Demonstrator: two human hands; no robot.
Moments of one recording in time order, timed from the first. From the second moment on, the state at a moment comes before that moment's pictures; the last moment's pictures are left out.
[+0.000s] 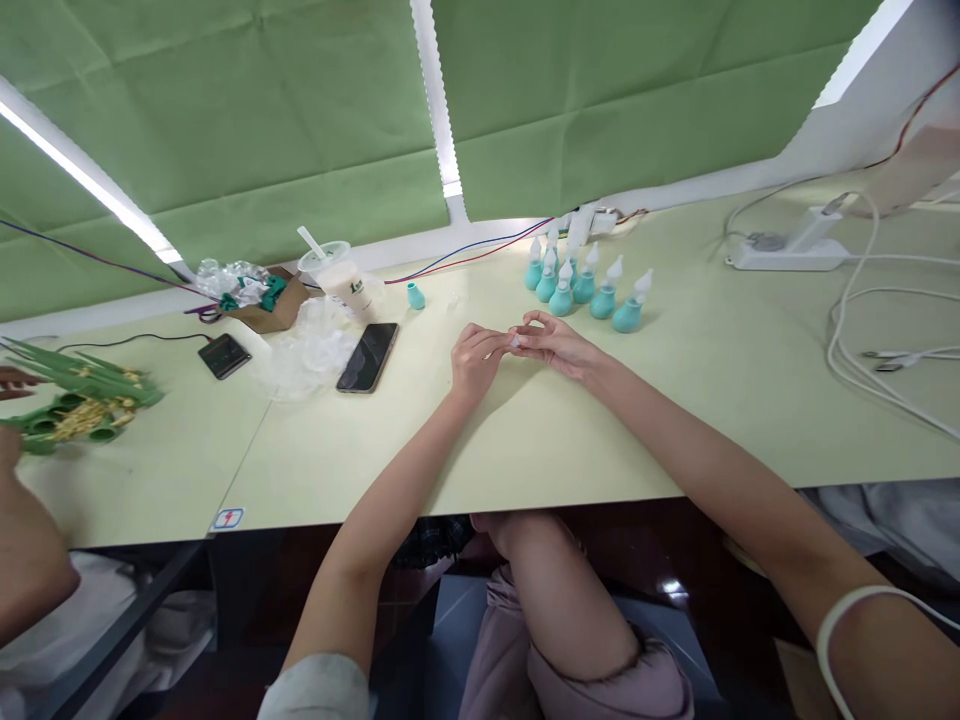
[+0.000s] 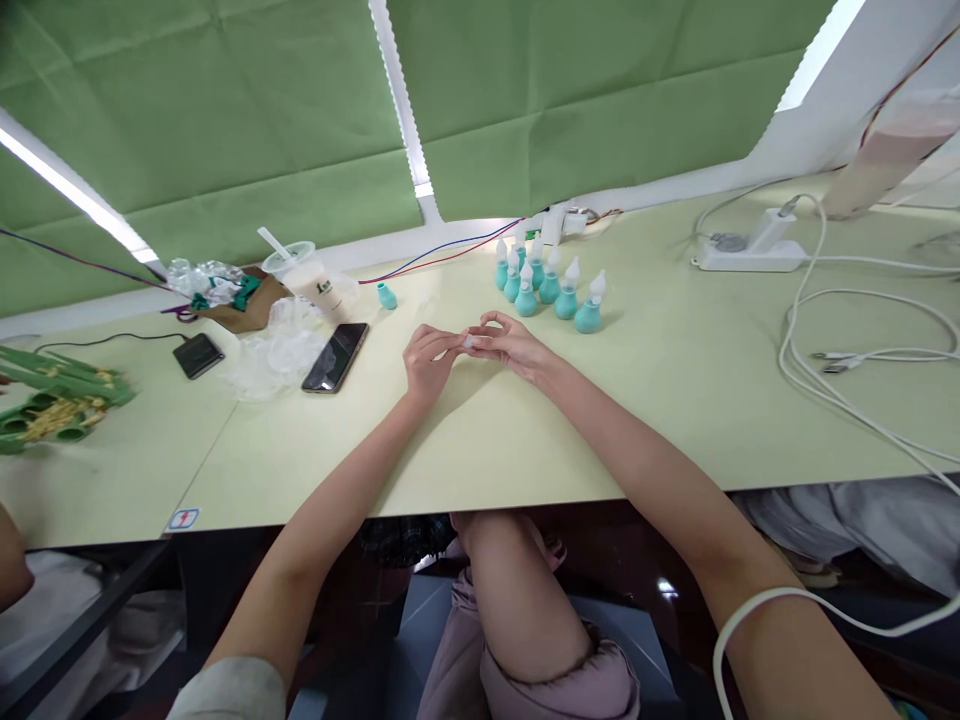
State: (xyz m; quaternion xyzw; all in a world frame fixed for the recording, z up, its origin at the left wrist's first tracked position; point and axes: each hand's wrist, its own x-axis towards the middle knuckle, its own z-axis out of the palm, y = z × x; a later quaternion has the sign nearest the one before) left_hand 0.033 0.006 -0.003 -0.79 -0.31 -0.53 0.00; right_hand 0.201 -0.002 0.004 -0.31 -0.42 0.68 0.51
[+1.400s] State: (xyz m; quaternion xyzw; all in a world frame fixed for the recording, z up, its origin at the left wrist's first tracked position) left_hand 0.035 0.005 -0.007 -0.74 -0.36 -0.56 -0.03; right_hand 0.182 -0.023 0.030 -0.37 -0.55 0.46 0.59
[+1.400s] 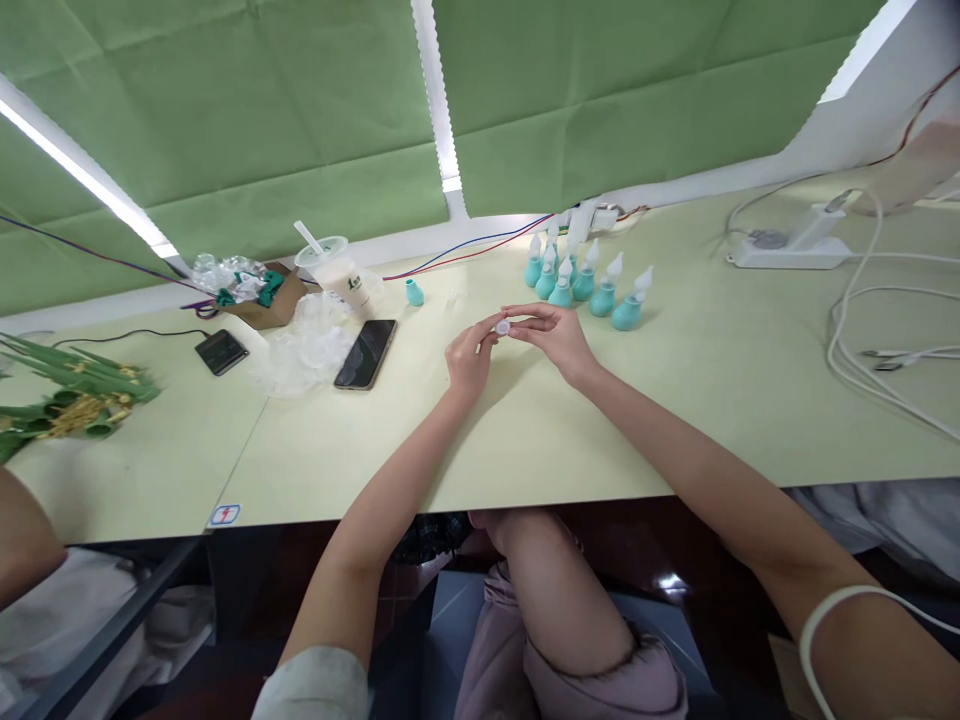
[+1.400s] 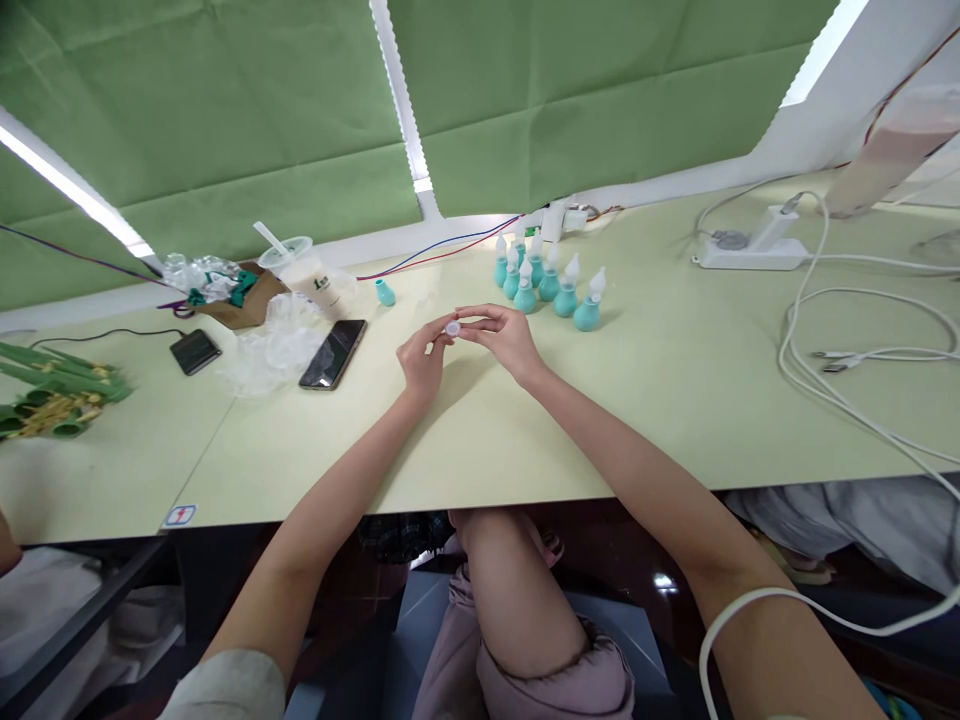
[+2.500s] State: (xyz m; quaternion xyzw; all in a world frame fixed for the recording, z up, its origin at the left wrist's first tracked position) left_hand 0.031 0.011 -0.016 -0.73 -0.38 -0.57 -0.01; right_hand 0.181 -0.015 0.016 -0.30 -0.54 0.57 0.54
